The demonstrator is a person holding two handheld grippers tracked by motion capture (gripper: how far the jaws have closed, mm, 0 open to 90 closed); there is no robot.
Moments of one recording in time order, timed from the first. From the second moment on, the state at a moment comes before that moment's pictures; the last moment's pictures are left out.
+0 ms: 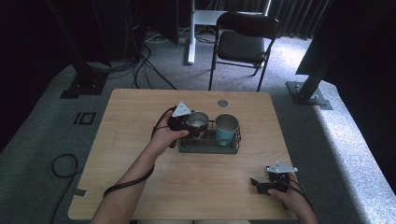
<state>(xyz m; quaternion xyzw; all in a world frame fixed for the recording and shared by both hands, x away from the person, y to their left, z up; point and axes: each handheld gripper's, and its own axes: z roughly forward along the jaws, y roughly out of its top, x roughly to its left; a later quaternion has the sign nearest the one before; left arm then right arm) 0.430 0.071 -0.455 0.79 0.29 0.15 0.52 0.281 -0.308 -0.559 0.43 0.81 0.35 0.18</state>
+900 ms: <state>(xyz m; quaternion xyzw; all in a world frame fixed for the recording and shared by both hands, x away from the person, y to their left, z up) 0.431 0.068 -0.479 0.80 0.28 0.15 0.51 0.281 -0.308 -0.559 0.43 0.81 0.35 0.18</state>
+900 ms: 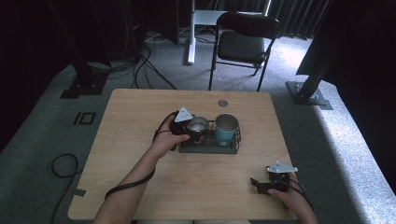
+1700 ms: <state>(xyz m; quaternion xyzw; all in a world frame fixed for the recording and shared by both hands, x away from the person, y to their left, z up) 0.419 0.089 -0.461 0.80 0.28 0.15 0.51 0.281 -0.308 -0.559 0.43 0.81 0.35 0.18</state>
